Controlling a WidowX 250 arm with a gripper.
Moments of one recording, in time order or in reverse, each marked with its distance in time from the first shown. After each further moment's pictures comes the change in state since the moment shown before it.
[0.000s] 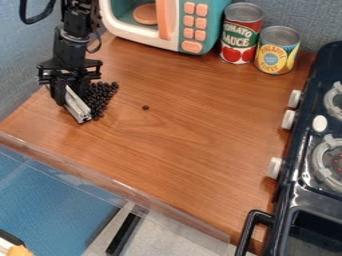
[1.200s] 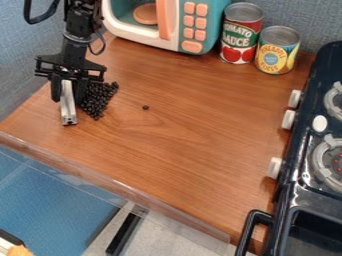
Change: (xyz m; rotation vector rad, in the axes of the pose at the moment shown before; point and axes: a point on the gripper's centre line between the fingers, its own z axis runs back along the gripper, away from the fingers) arm -0.002 0.000 0.000 0.031 0.004 -0.399
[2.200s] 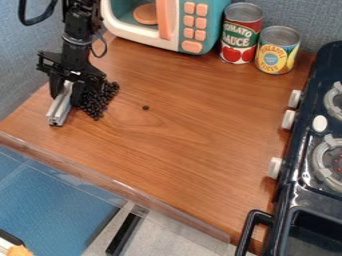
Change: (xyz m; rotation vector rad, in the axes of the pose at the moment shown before) arm -0.006 -0.001 0.000 -0.023 -0.037 -0.420
